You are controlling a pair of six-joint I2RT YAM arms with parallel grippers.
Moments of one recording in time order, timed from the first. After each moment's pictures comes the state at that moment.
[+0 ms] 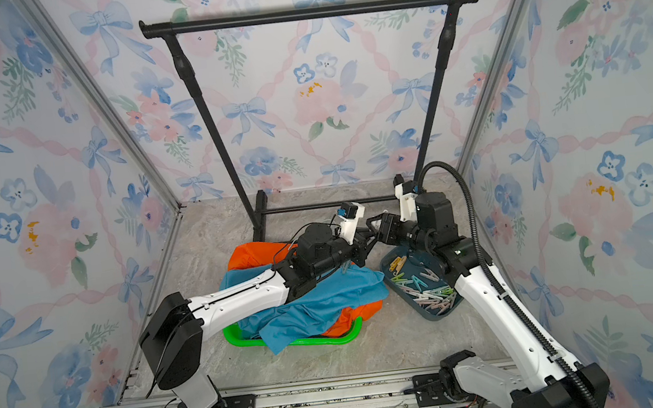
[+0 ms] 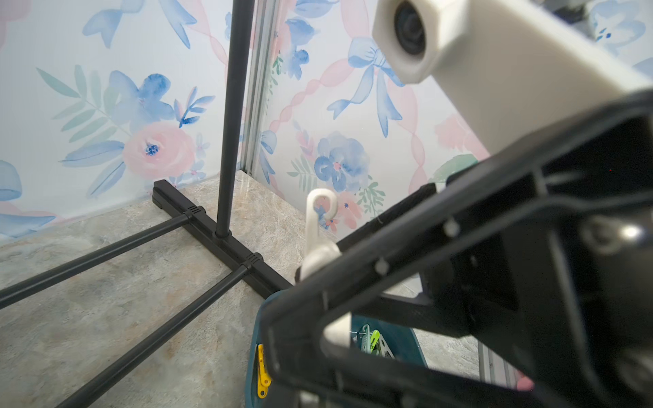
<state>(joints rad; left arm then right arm) -0.94 1.74 1.27 0.34 0.13 -0.28 0.30 1.10 1.11 -0.47 -0.30 0.56</state>
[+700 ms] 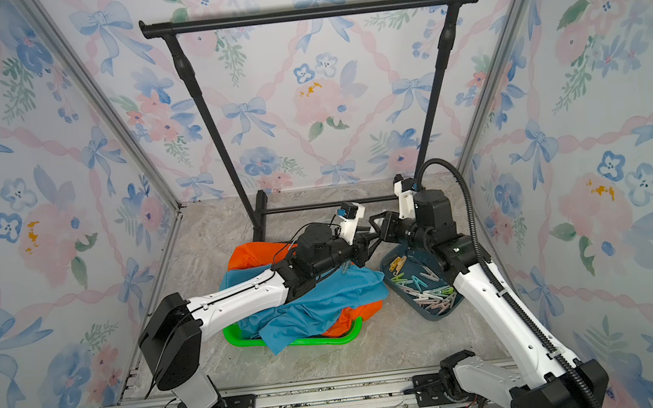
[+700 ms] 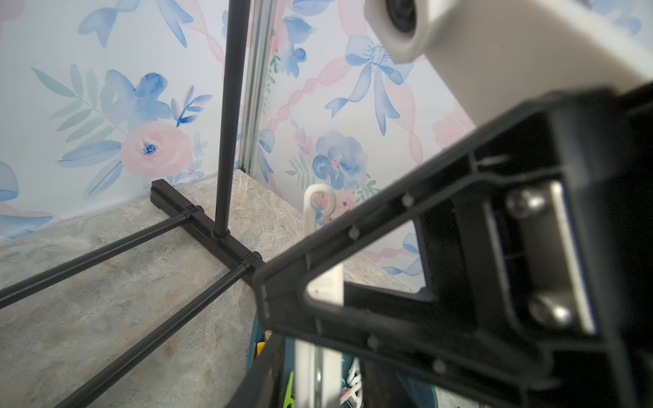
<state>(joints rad) -0.92 1.72 1.26 0.33 0.14 -0.29 0.31 1.11 1.13 -0.47 -0.28 0.56</state>
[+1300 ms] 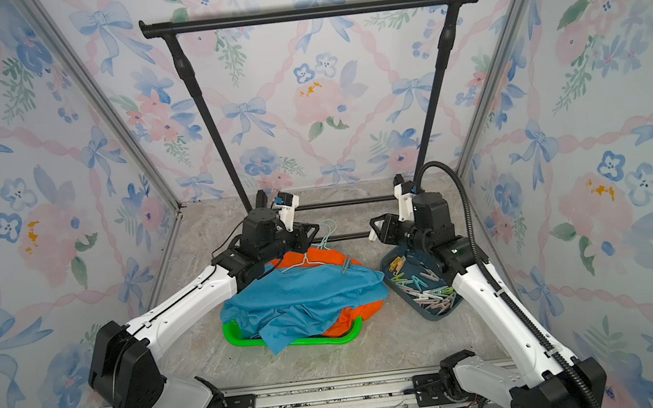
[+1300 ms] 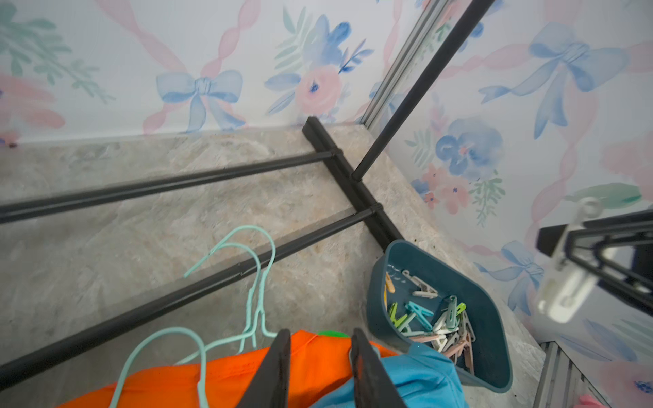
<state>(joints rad) -0.60 1.52 1.17 -0.13 0.16 -0.37 0.31 1.11 1.08 -0.45 -0.26 0.56</state>
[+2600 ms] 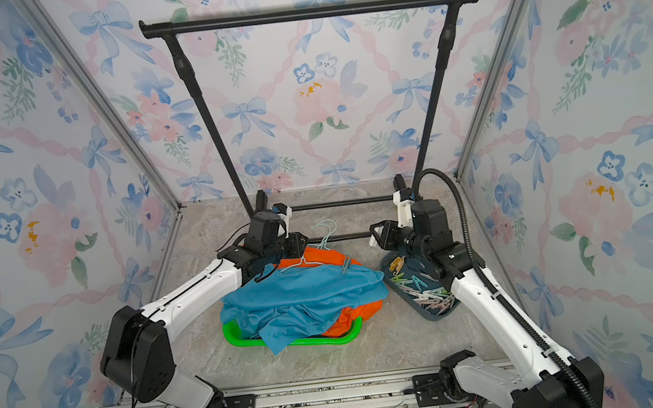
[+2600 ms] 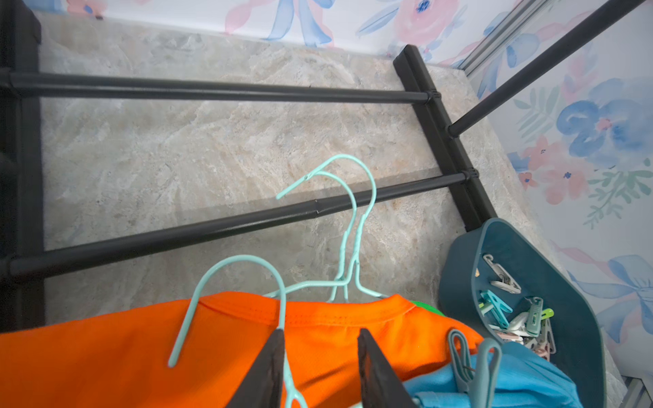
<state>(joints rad) -0.55 1.60 1.16 -0.26 0.07 -0.43 0.31 1.09 1.01 -0.40 -0.26 0.54</state>
